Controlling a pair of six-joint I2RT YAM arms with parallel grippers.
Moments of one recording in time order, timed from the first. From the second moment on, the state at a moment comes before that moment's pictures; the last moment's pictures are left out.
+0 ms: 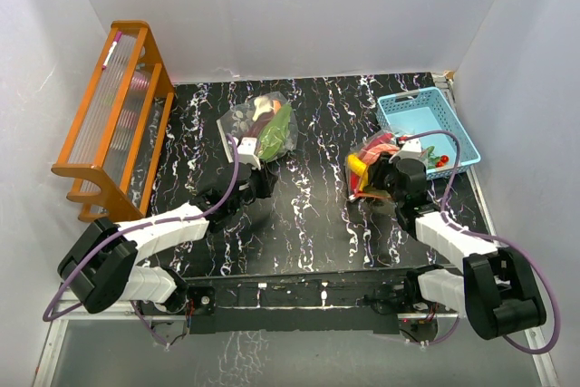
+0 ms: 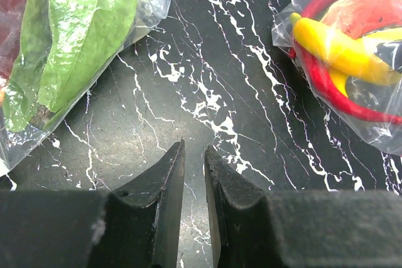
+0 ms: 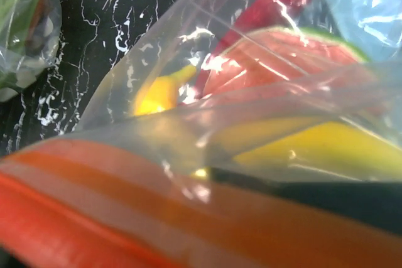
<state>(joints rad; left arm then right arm) -0.74 1.31 0.58 0.34 -0.19 -0.47 0.21 1.12 0.38 0.40 0.05 0.31</state>
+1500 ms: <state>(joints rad) -0.74 1.32 0.58 0.34 -0.19 -0.47 0.21 1.21 0.39 0.39 0.00 0.32</state>
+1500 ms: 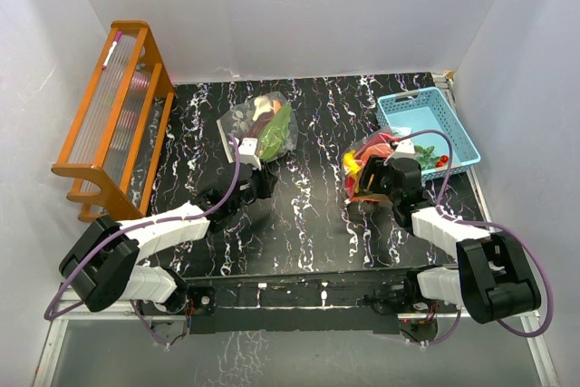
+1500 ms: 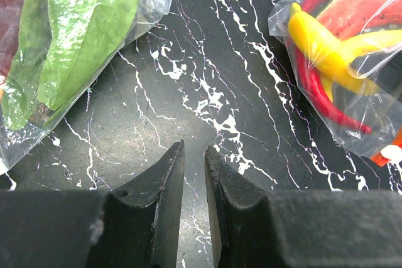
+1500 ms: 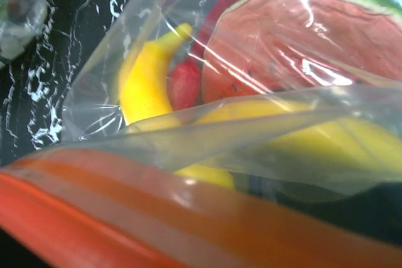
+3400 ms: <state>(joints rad) -0.74 1.29 0.58 0.35 -0.21 -0.47 0.57 1.49 0.63 0.34 -0.21 0.39</state>
